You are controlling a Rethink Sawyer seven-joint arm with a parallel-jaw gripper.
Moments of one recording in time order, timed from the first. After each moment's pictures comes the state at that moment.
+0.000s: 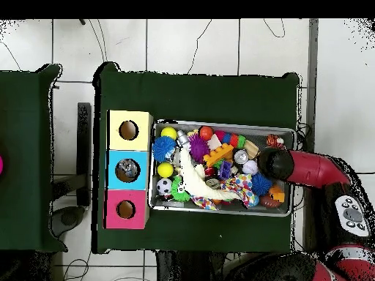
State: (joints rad) arm -0.62 -0.38 0.05 1.32 -0.51 0.52 1.17
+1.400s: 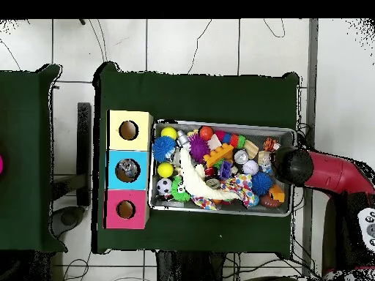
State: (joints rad) arm -0.65 -0.48 0.05 1.35 -0.50 0.52 1.17
